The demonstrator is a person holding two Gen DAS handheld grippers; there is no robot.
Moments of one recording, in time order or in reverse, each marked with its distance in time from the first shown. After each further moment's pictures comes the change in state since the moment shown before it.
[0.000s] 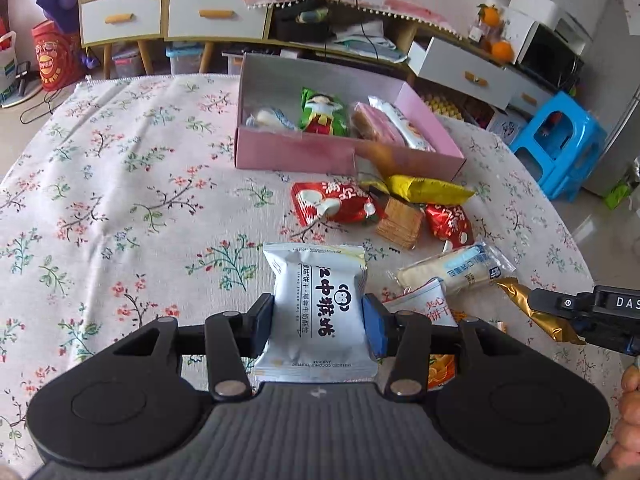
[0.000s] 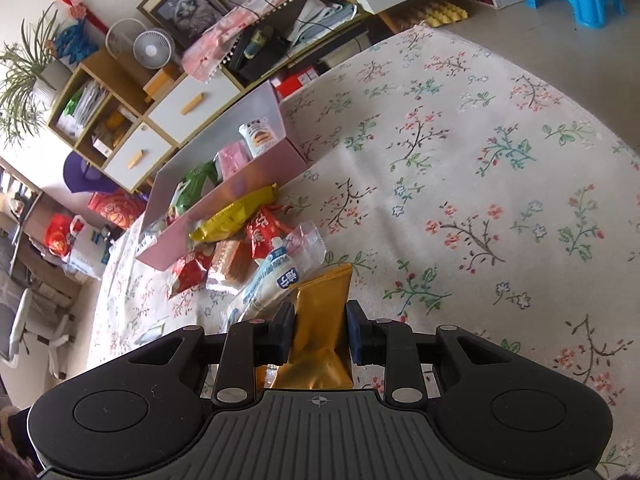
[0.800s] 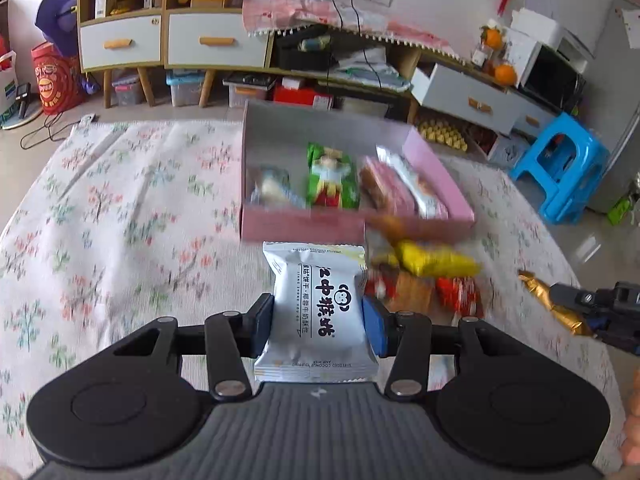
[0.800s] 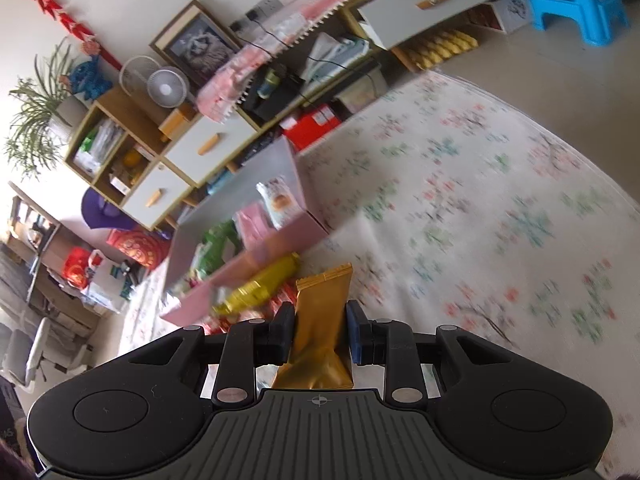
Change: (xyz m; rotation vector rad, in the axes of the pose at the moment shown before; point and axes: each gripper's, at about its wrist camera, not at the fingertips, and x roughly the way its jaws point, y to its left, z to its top) left arm 0.010 0.005 0.055 0.006 -0.071 0.004; right arm 0.004 0.010 0.049 0.008 -0.090 0.087
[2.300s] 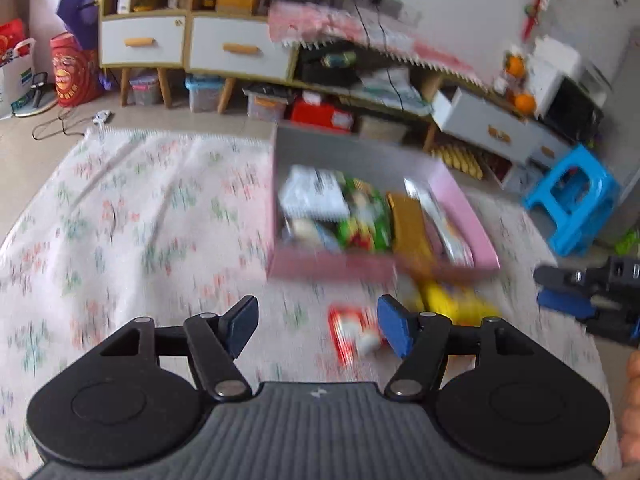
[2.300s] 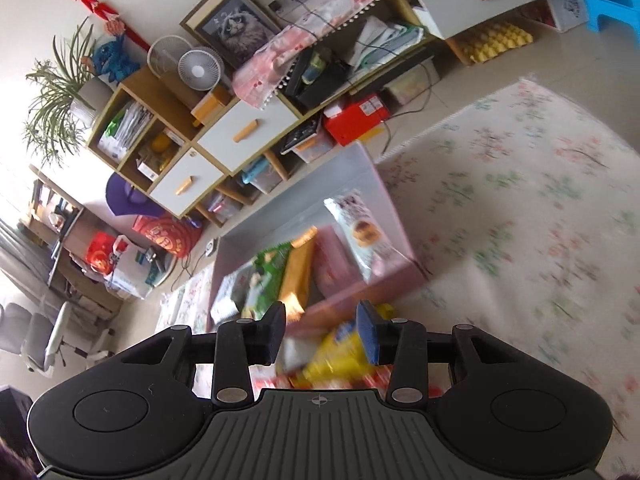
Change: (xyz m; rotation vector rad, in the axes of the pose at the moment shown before) left arm 0.001 0.012 0.002 -0.059 0.001 0.012; right arm 0.044 0.044 0.037 -0.024 0.071 0.052
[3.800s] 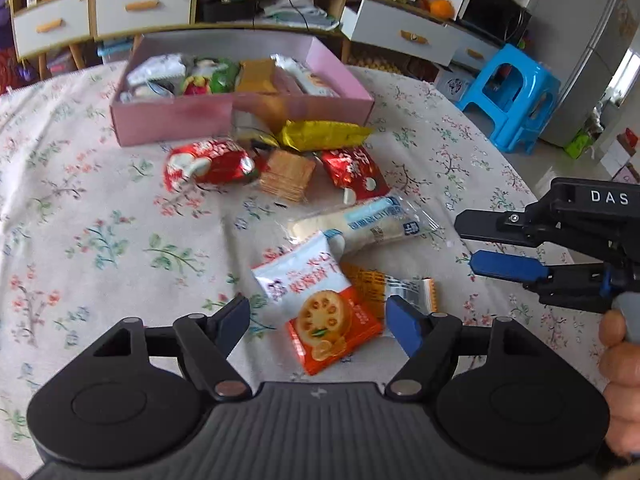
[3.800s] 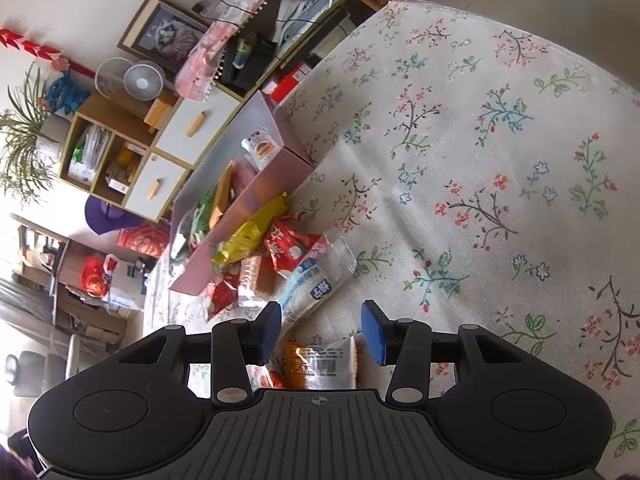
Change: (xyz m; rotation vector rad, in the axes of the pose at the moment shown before) left arm 0.014 -0.079 -0.086 0.173 0.150 -0.132; right arm -0.054 -0.069 -0.083 0.218 0.048 -0.030
